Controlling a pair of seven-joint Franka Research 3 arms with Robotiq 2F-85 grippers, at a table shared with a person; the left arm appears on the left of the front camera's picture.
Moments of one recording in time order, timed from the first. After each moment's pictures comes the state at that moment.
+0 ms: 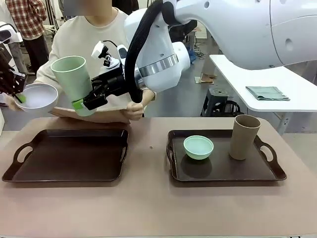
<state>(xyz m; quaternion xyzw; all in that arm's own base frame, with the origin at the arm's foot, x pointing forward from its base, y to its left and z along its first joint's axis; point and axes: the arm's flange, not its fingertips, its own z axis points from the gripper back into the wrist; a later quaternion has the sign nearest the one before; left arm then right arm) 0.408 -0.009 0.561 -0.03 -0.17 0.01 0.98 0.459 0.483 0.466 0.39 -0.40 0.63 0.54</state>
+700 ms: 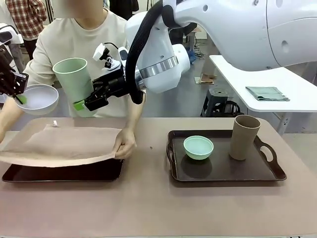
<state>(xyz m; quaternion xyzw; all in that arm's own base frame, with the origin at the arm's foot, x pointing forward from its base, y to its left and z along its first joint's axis) 0.409 -0.009 0.560 -0.03 -0.17 0.01 0.98 0.461 0.483 0.464 0.39 -0.40 0.63 0.54</state>
